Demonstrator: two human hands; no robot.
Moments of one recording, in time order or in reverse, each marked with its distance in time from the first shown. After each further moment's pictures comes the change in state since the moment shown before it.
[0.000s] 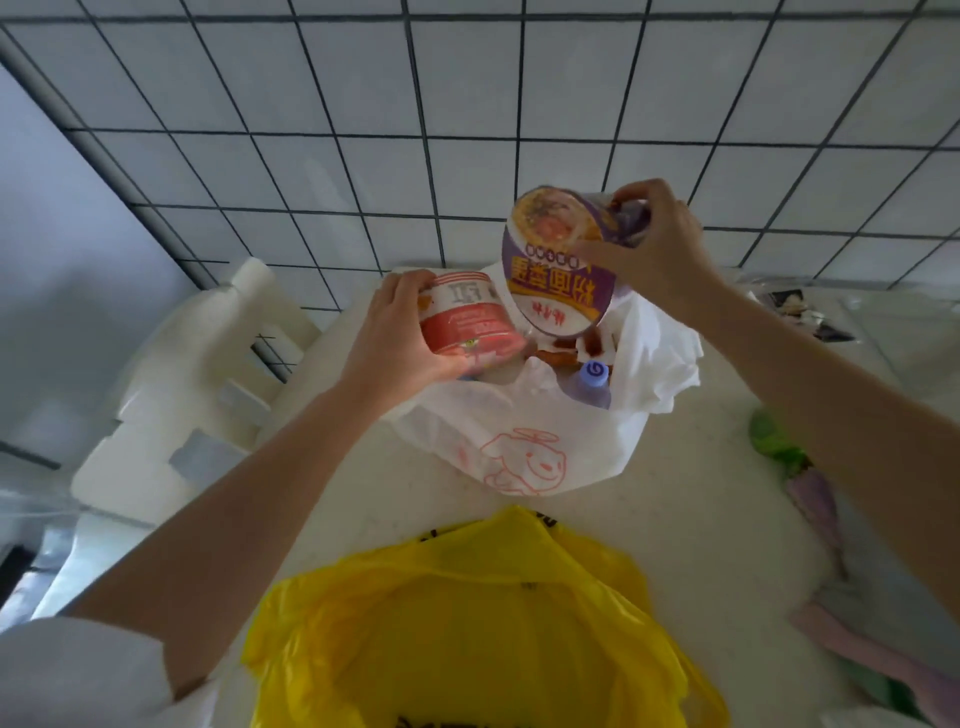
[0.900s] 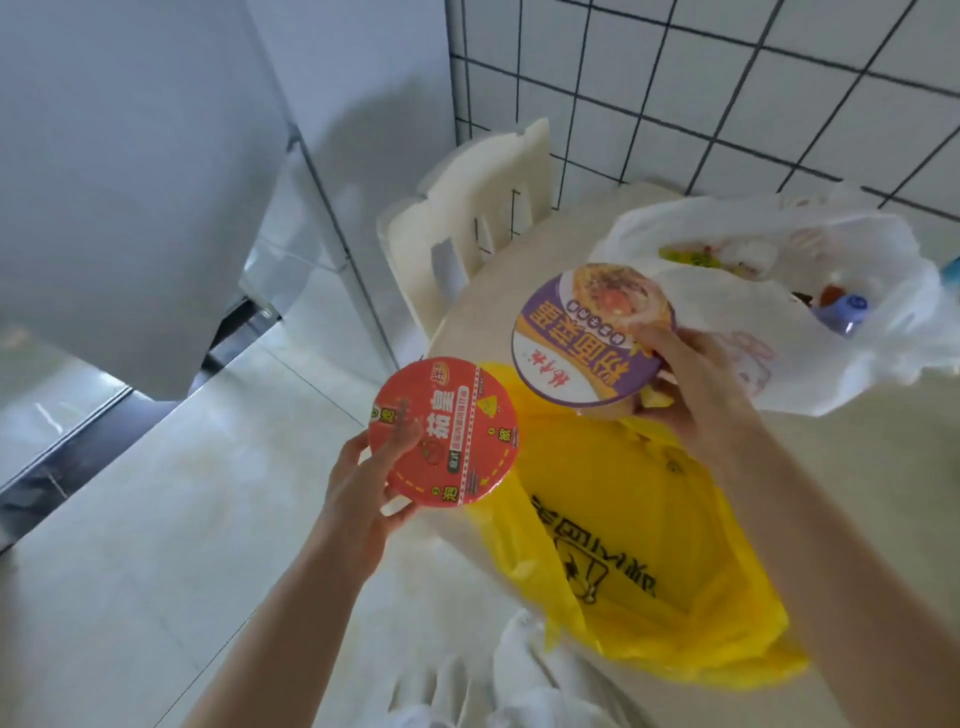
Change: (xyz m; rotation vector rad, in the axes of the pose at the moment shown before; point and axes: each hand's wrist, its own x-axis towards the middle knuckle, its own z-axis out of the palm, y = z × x) left_hand -0.421 -0.028 -0.089 -1.206 0.468 -1.270; right_hand -0.273 -0.074 0.121 0.716 -0.528 0.551
